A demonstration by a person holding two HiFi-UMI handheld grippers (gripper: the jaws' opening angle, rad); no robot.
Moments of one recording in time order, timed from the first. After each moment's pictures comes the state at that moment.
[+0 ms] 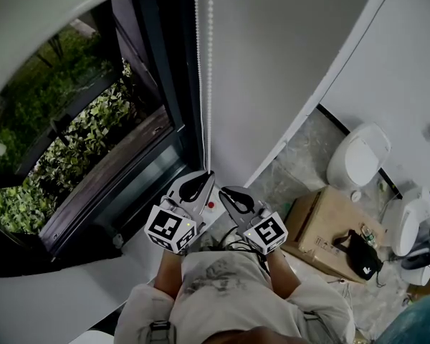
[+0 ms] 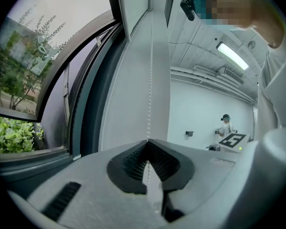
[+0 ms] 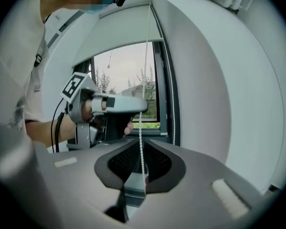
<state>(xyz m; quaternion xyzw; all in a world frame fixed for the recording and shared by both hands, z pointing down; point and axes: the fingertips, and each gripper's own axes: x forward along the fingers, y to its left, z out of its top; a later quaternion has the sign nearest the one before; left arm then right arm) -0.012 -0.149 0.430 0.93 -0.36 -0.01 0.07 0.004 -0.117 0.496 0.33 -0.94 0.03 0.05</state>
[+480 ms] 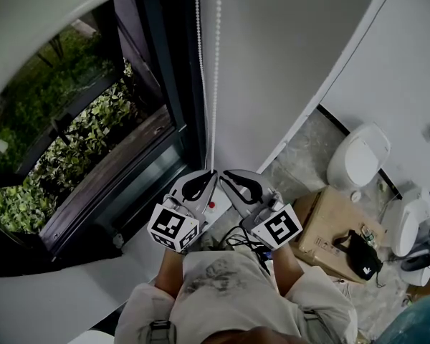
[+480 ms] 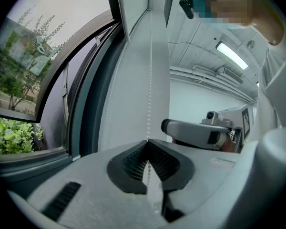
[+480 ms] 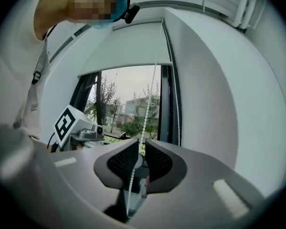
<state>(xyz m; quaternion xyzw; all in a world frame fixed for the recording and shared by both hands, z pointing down) -0.010 -0.149 0.430 0.93 -0.36 -0.01 0.07 -0.004 -0.128 0.381 0.32 -0.95 -0.07 -0.05</state>
